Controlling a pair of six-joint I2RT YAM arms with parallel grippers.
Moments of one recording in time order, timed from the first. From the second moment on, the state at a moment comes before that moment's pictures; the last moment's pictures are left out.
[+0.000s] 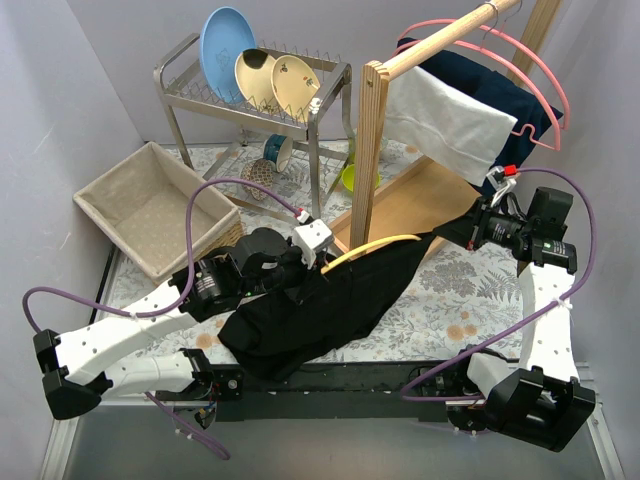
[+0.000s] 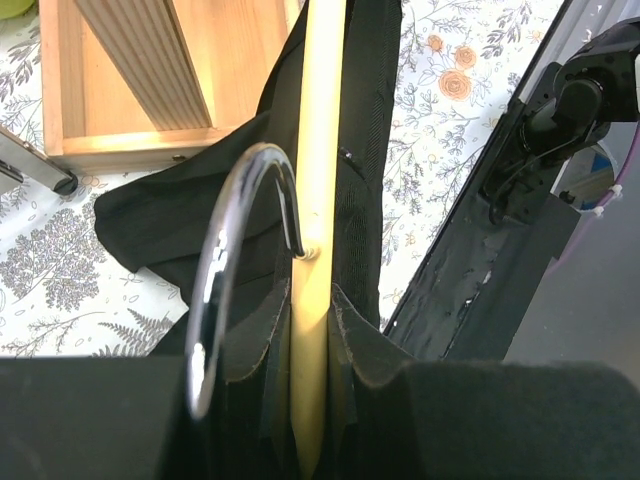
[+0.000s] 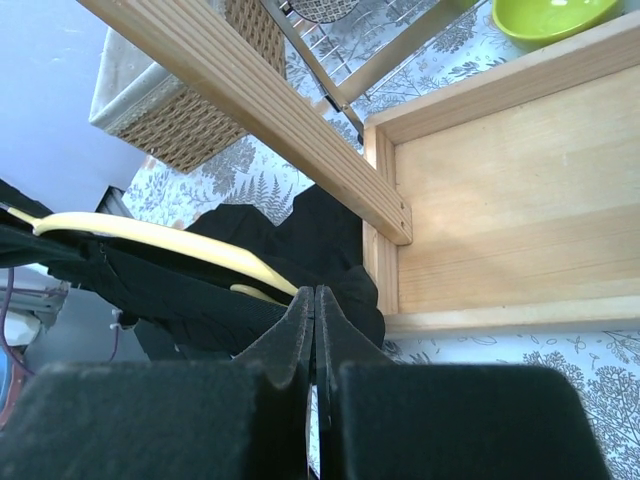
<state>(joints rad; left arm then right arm) -1.05 1.02 1.07 -0.55 0.02 -0.14 -0.27 1.01 0.96 -0.59 -1.16 0.03</state>
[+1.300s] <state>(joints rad) -1.04 1.11 1.24 -0.80 0.26 -0.01 0.17 0.98 1.18 -1.10 -1.02 -0.96</state>
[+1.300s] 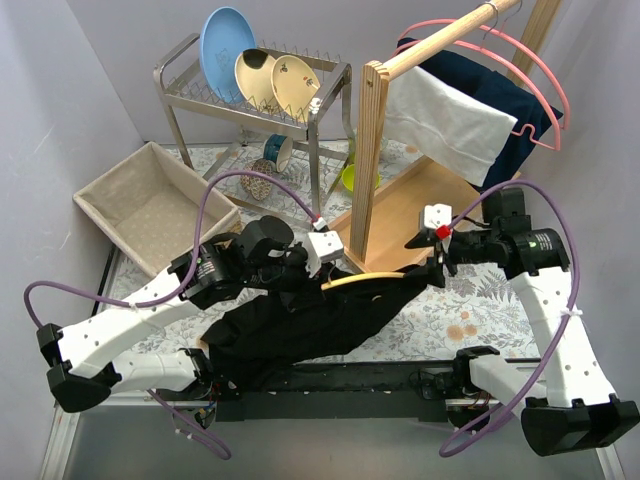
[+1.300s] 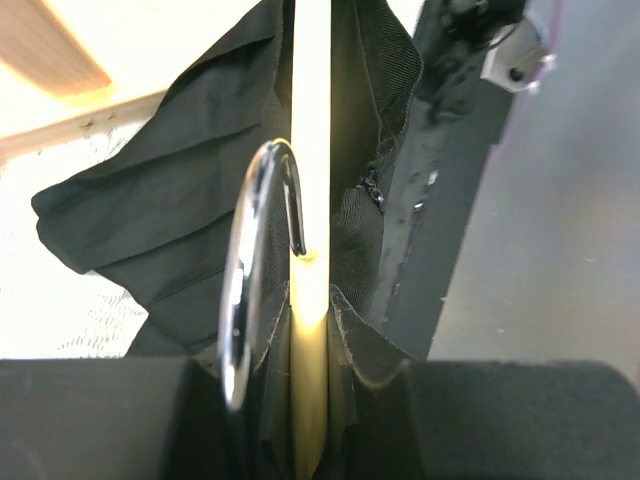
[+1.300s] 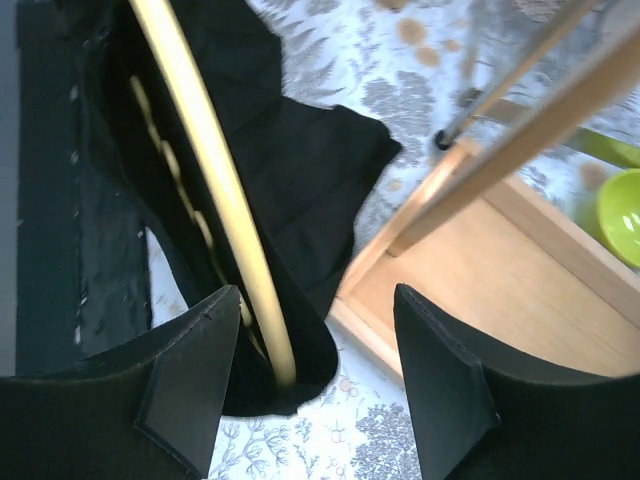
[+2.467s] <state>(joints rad) -1.04 0.97 1.30 -0.73 0.15 -0.10 0.51 0.86 1.12 -0.98 -0.87 -0.73</state>
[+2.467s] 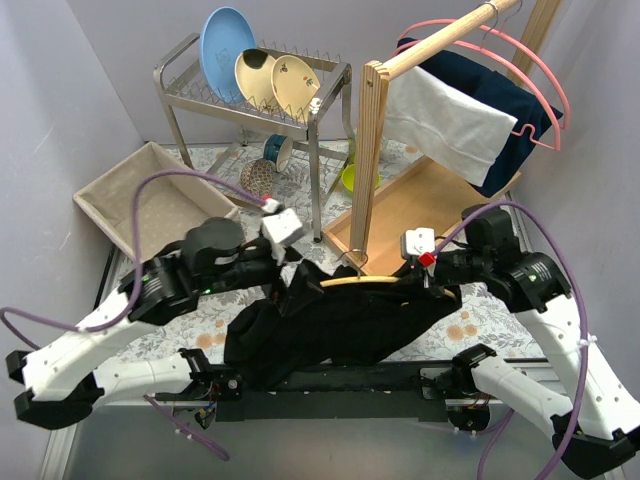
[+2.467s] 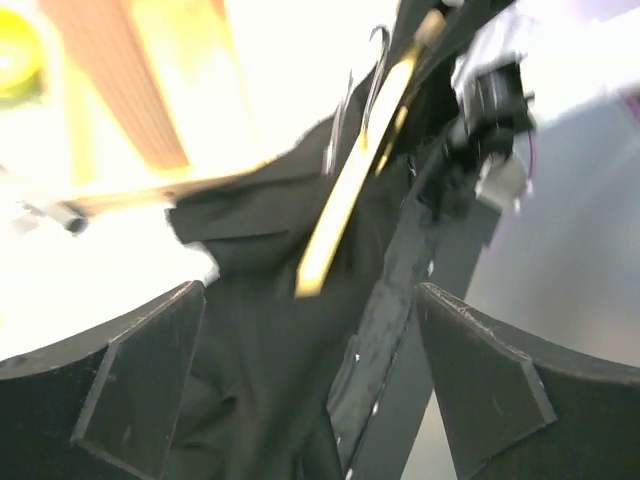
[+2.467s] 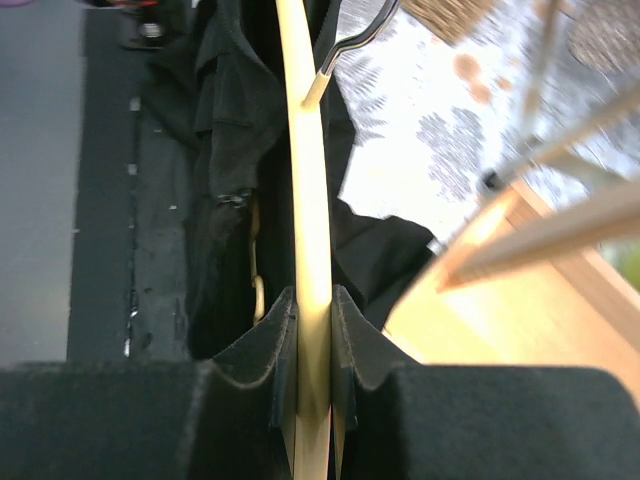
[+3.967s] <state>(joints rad) -0.52 0.99 0.87 -0.47 0.10 -0.26 0.17 0.92 1.30 -1.09 -0.91 -0.74</state>
